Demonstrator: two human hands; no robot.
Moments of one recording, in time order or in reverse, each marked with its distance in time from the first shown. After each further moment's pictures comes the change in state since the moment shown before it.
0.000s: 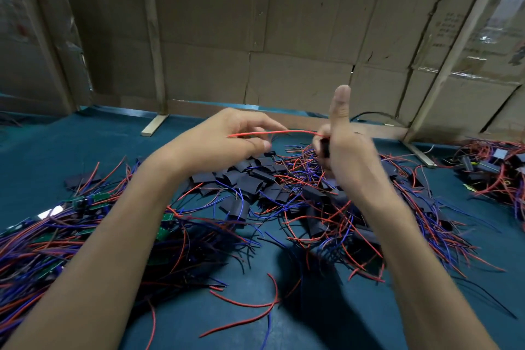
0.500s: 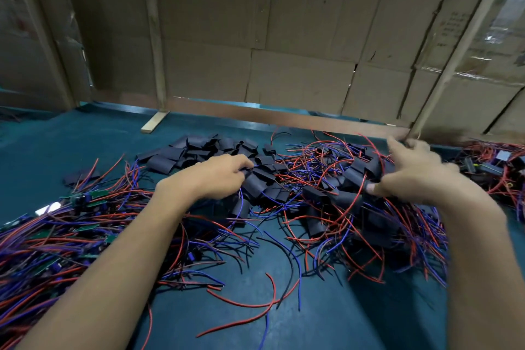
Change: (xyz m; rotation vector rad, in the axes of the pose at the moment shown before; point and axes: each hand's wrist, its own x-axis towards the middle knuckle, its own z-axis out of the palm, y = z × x) left_hand 0.006 -0.060 0.040 0.361 -0.185 -0.464; right_hand 0.010 0.033 -0.079 -1.002 -0.106 0.419
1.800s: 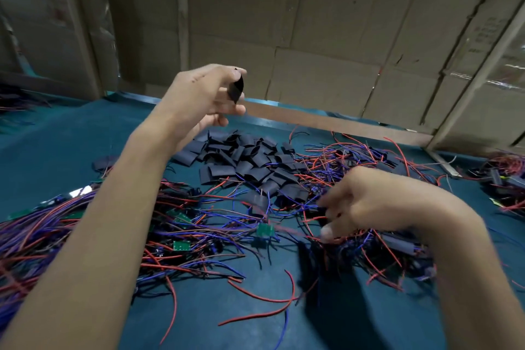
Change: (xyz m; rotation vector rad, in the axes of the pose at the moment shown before) left_hand -0.048 -0.007 -0.084 -1.131 0.491 0.160; right_hand -0.026 -0.056 0.019 -0.011 -0.378 -0.645
